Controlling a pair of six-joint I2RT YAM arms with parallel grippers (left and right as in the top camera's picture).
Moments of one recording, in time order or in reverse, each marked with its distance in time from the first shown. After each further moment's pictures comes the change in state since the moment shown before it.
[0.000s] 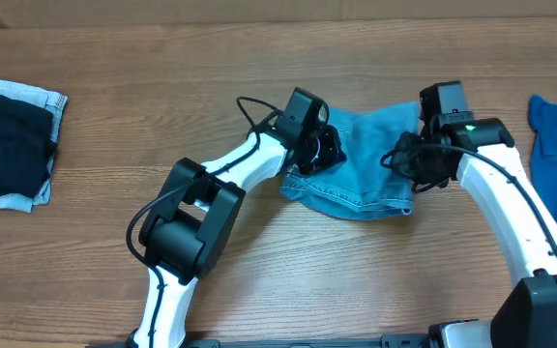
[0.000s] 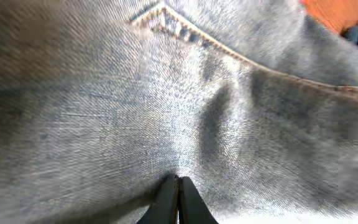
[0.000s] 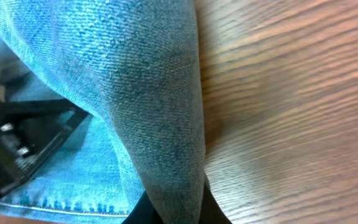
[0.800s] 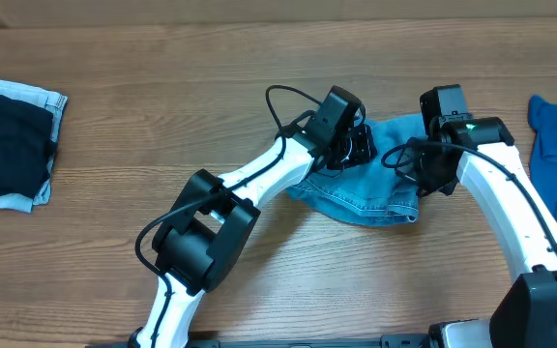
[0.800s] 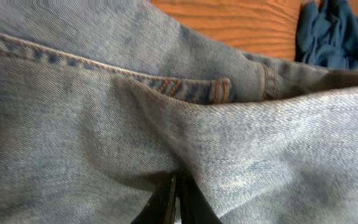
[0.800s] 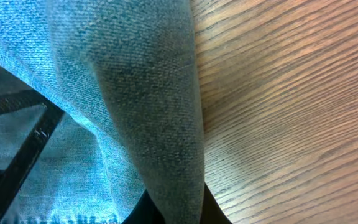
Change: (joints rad) left arm -0.118 -0.009 0.103 0.011 -0.130 0.052; right arm -0.005 0.012 0.000 -0.071 0.078 0.059
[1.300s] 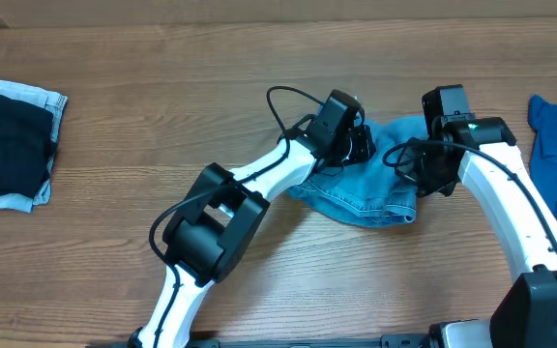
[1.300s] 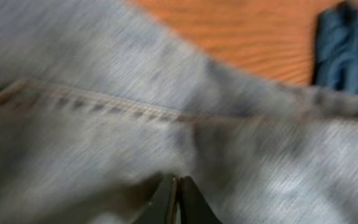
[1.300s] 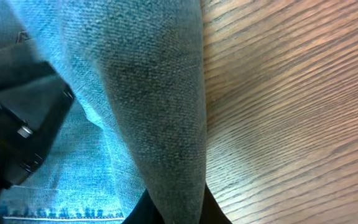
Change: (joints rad) left arm 0.000 0.074 0.006 0.083 -0.025 0.035; right arm -0.006 0.000 0.000 -0.001 -0.048 0.003
